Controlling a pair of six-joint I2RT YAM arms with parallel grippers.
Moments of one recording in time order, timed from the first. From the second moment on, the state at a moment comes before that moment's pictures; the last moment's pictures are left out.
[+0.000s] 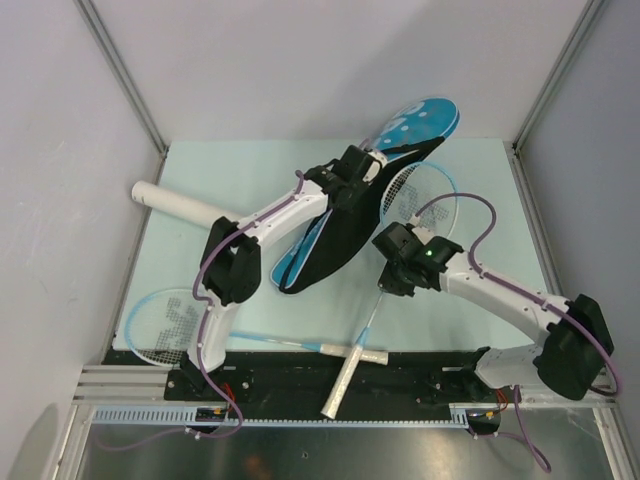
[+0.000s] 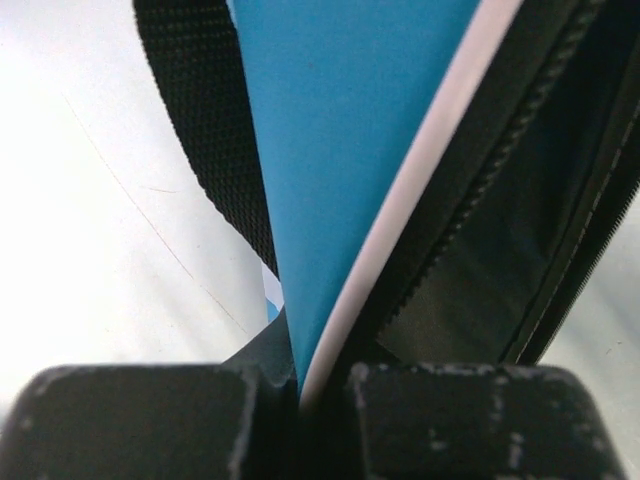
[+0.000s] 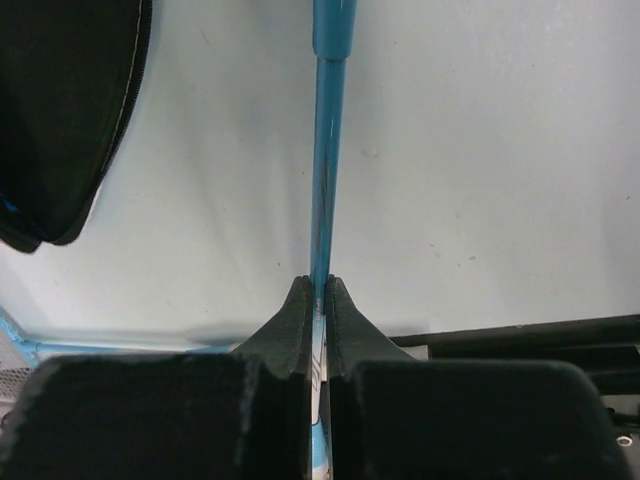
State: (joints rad) left arm -0.72 2.16 1.97 -0.65 -0.28 0.13; right arm 0.79 1.29 1.01 -0.86 0.23 1.14
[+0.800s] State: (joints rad) left arm -0.75 2.05 1.86 -0.65 -0.05 0.29; right arm 0.76 1.54 1.23 -0.74 0.20 1.09
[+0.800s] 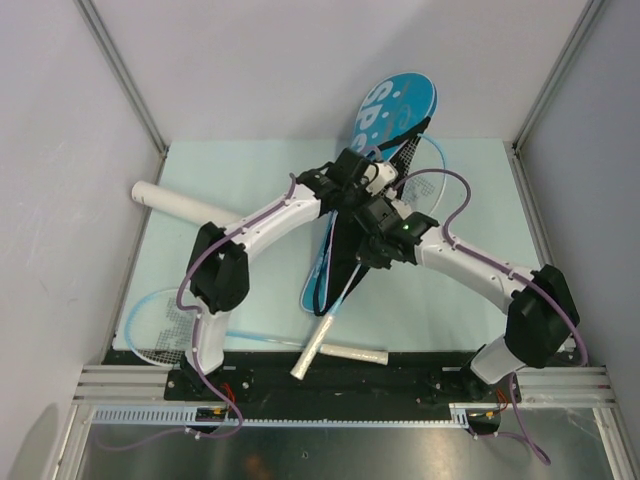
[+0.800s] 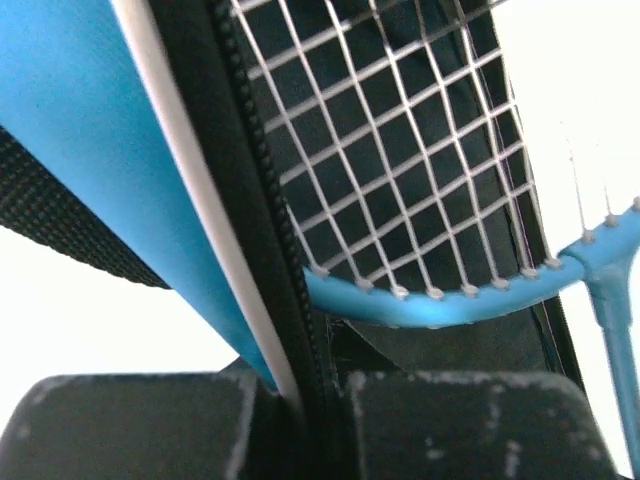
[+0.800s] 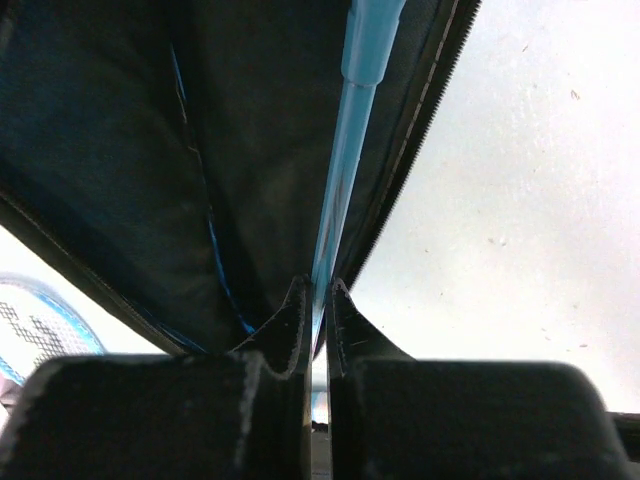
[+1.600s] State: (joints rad) left arm -0.61 2.06 2.00 -0.67 0.12 0.20; right arm 0.49 1.06 0.79 -0.40 -0.13 0.86
